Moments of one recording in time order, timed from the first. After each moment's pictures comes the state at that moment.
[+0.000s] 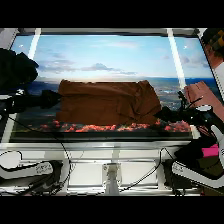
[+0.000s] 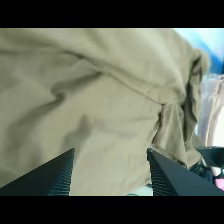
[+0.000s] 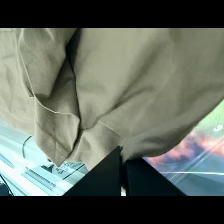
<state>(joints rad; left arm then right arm) 0.47 -1.42 0.88 0.49 -1.25 -0.89 -0.40 -1.27 0.61 -0.68 1.13 0.95</state>
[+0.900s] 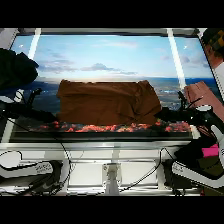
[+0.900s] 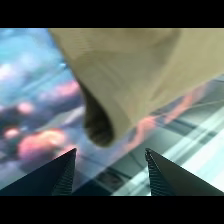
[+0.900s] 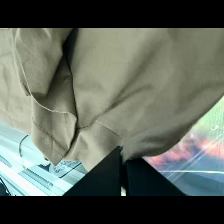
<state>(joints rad) 0.50 -1.43 0.88 1.05 -1.33 -0.50 -0.40 -1.27 0.61 -0.69 1.13 0.95</state>
